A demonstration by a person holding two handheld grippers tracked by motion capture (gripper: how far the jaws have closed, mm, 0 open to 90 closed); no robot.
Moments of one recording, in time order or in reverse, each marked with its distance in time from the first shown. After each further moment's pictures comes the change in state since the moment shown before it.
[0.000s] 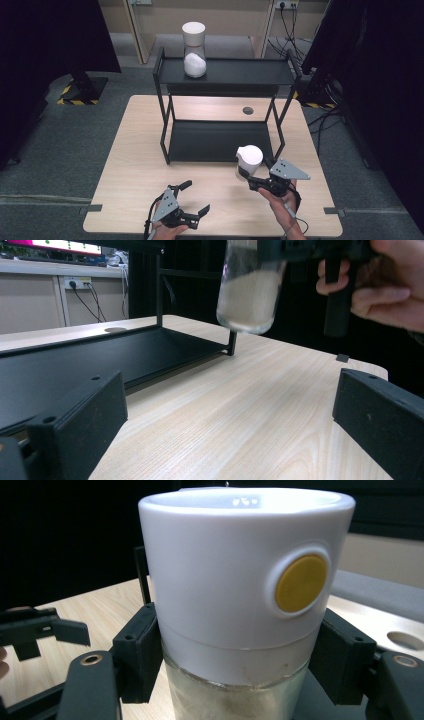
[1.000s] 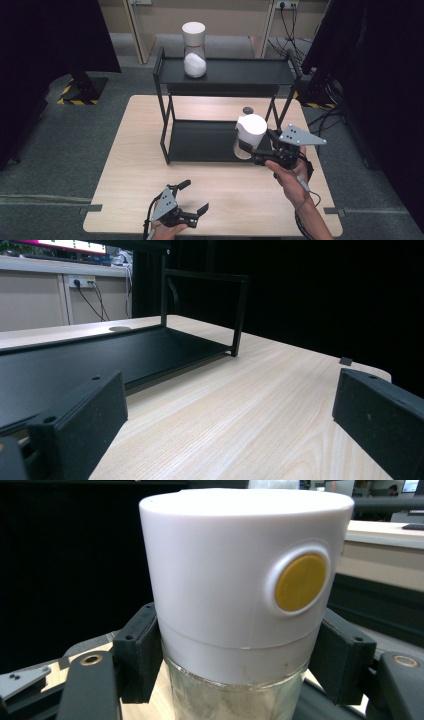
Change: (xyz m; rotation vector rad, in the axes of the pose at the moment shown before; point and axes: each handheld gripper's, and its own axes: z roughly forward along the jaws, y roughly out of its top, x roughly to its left) left arm 0.001 0.000 -0.002 -0.006 0.011 -0.017; right arm -0.028 0.104 0.000 -0.042 0.101 0.009
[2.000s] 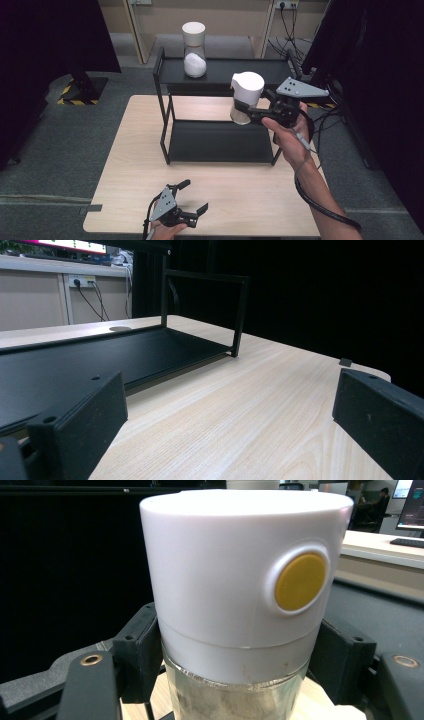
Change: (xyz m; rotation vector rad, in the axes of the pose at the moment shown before) left arm 0.001 0.000 -0.001 -0.003 -0.001 -0.008; right arm -0.019 0.096 0.034 0.019 -0.023 -0.020
